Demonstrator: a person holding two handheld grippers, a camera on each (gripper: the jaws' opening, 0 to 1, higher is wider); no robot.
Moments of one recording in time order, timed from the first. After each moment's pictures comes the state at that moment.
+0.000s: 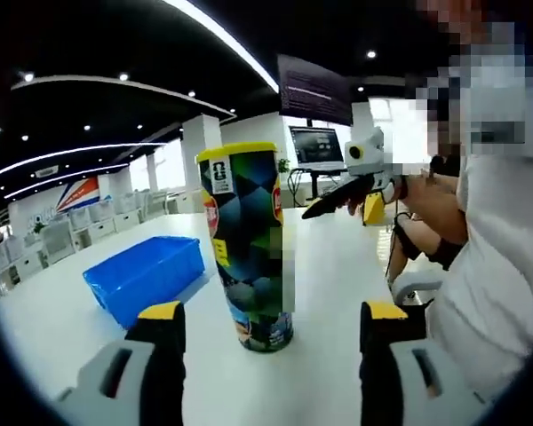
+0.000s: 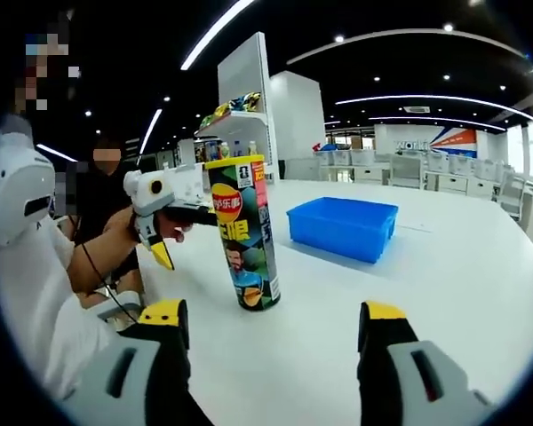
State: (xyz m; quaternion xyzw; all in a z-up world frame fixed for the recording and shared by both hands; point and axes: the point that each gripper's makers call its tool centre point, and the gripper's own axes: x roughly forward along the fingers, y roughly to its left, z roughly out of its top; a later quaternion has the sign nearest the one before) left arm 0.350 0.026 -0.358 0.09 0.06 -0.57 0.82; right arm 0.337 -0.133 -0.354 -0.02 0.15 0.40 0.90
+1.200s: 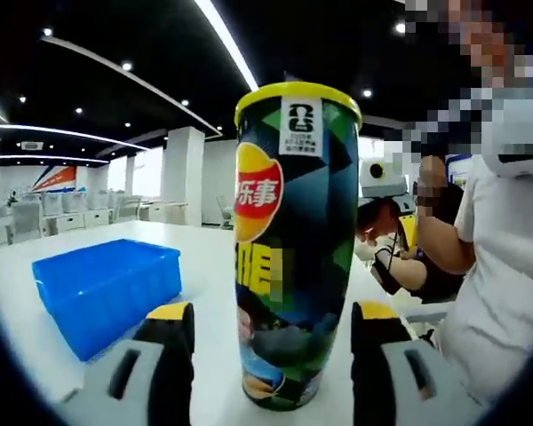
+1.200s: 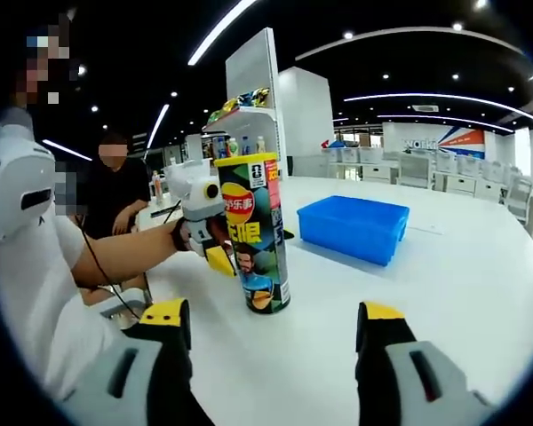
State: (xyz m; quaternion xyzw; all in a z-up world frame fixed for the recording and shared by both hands) left arm 0.398 -0.021 -0.370 0.00 0.05 -0.62 0.79; right arm 0.337 -0.119 -0.353 -0.03 0.16 0.42 0.89
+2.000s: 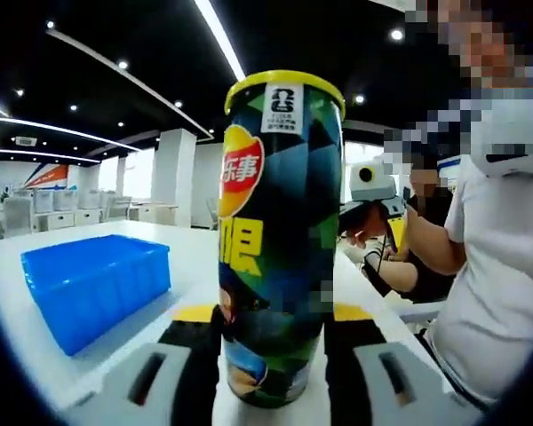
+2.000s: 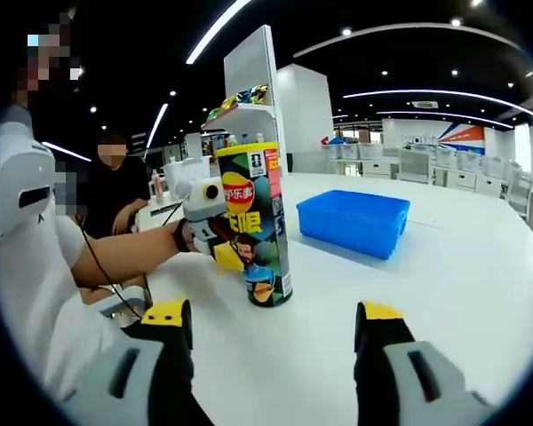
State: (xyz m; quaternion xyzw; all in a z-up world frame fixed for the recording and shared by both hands) left arm 0.392 -0.024 -0.379 -0.01 0.04 -0.64 0.77; right arm 0.338 -0.121 -0.363 -0.03 0.17 0.41 0.89
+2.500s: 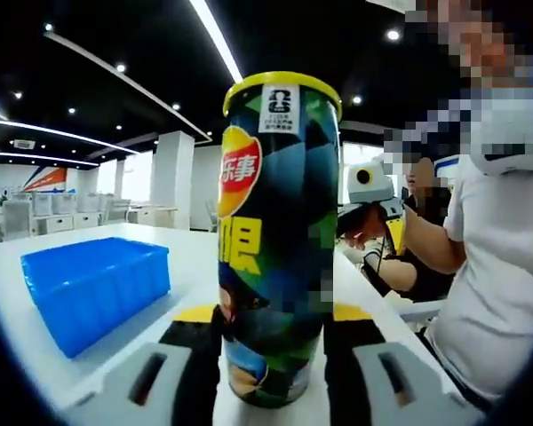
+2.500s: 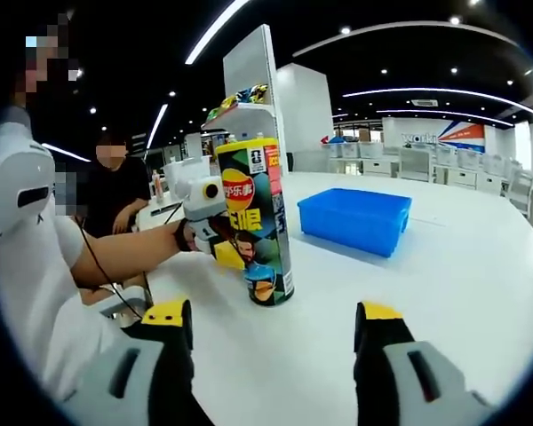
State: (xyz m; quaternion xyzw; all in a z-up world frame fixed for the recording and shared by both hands) left arm 0.391 -0.024 -0.380 0.00 0.03 -0.64 0.77; right arm 0.337 -0.118 -0.367 -0.02 0.17 0.42 0.89
